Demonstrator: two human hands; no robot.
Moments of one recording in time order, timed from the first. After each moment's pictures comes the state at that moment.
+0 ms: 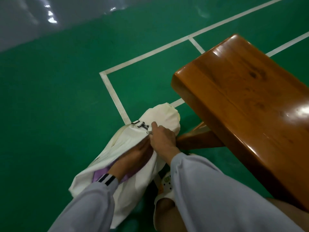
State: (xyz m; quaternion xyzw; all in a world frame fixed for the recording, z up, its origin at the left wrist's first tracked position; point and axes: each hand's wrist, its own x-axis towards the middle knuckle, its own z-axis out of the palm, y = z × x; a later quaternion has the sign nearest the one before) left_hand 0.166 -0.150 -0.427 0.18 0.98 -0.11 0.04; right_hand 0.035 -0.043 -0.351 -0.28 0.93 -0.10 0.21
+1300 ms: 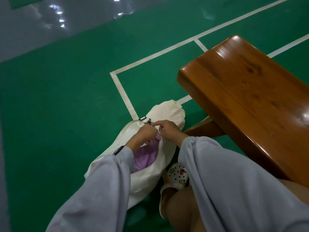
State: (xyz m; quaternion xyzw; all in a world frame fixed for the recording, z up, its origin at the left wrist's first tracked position) left_hand 0.089 -0.148 -0.363 -0.35 0.76 0.47 0.27; right_hand 0.021 -0.030 -0.360 -0.26 0.86 -0.25 0.35
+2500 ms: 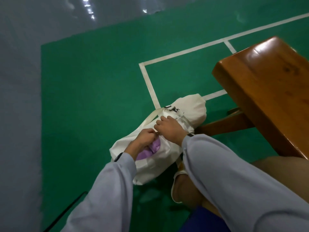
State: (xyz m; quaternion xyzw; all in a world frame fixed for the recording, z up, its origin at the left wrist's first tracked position) left_hand 0.240 -0.181 -0.351 -0.44 0.69 0.55 0.16; right_hand 0.119 -0.079 -0.337 -0.67 0.74 0.05 0.05
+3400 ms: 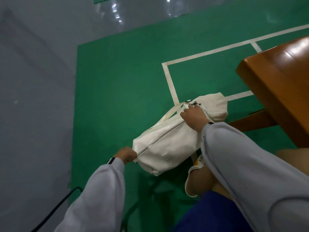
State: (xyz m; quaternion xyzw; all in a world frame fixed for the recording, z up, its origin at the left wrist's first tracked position) left_hand 0.417 -0.230 -0.341 -0.55 0.68 0.32 0.37; right_hand 0.106 -0.084 -0.310 -0.59 0.78 0.20 0.04
